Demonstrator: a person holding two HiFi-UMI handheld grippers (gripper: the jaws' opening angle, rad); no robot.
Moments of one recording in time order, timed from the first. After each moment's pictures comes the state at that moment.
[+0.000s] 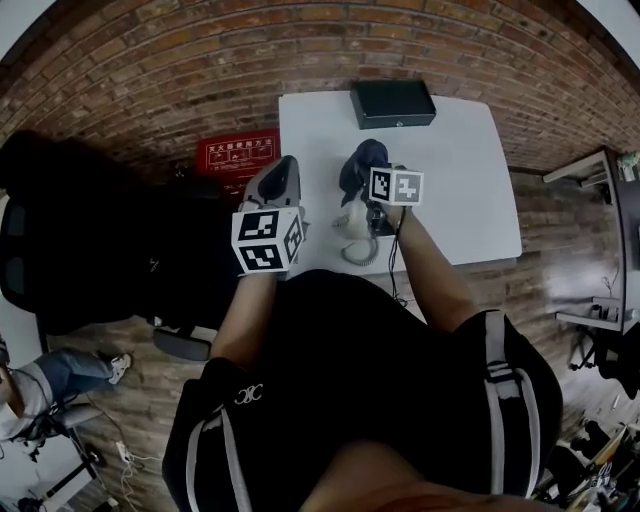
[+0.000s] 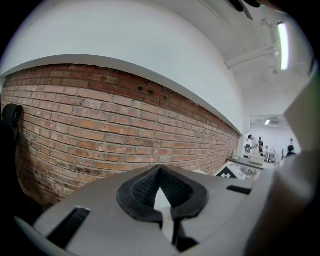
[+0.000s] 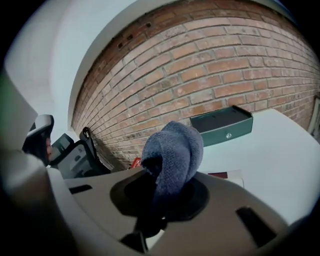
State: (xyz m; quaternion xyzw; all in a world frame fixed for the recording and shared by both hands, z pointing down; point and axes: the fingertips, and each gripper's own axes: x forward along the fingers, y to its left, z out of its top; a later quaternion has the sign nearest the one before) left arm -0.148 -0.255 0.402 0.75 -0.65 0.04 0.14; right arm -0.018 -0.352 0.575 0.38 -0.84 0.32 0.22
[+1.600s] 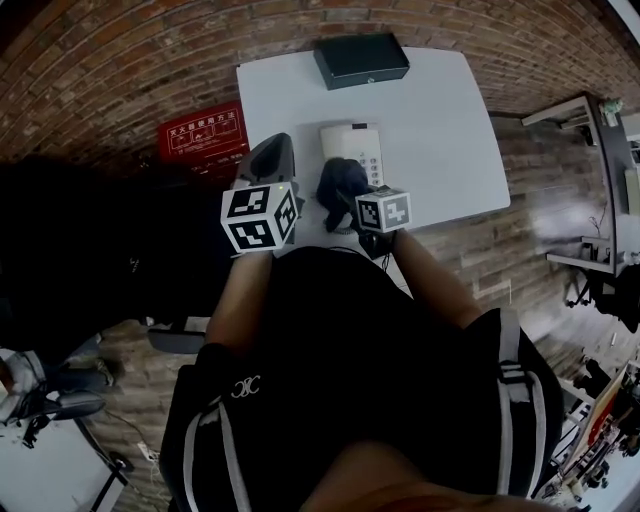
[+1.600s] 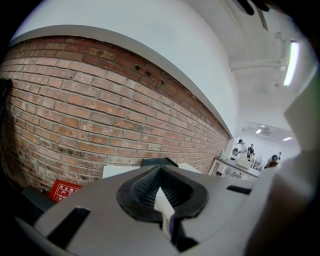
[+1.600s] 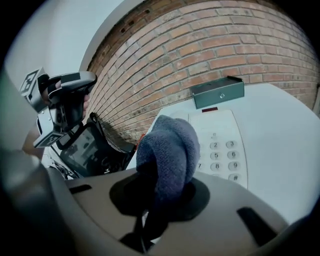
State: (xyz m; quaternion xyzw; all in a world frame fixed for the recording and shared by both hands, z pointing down) left arm -0.111 -0.279 0.447 0.78 -0.59 0.04 0.22; right arm 0.012 -0.231 0.642 0.32 -0.83 0.37 0.28
